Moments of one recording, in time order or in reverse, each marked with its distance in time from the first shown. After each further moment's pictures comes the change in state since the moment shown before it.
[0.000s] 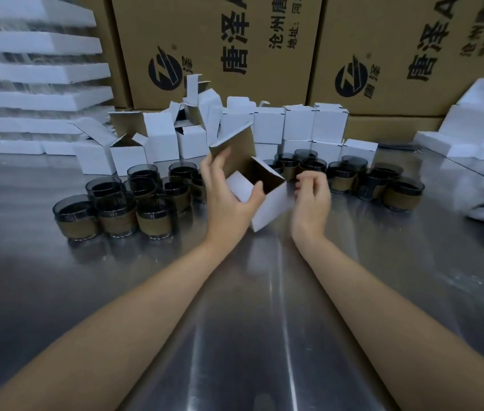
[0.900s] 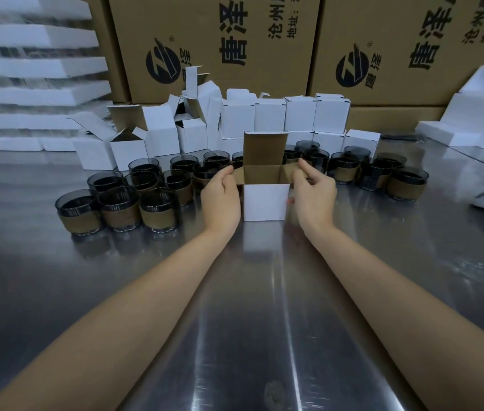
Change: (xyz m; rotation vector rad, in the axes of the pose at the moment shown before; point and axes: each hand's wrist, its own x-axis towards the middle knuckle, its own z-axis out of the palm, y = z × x) left_hand 0.008 -0.012 -0.002 0.084 0.016 -0.477; right_hand 0.006 0.004 -0.003 -0.130 -0.088 0.077
